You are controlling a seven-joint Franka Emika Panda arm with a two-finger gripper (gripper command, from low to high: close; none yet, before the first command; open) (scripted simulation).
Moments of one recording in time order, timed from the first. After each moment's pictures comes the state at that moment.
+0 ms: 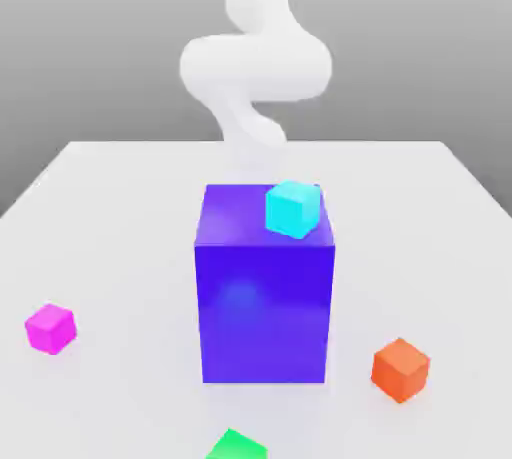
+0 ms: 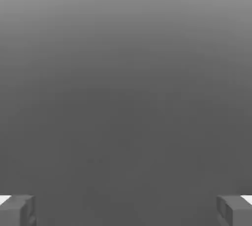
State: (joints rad) arm -0.08 -0.72 0.01 -2.33 -0.02 2.34 0.92
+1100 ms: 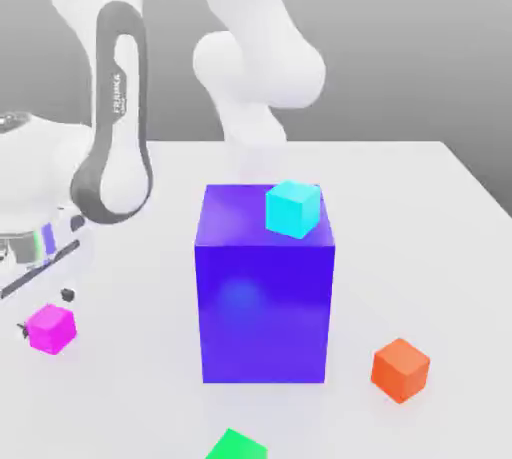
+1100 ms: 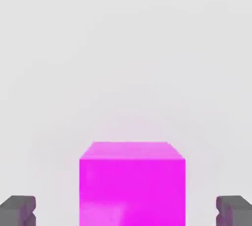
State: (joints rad) arm -0.73 0.35 -0.05 -2.61 0.09 2.96 1.92
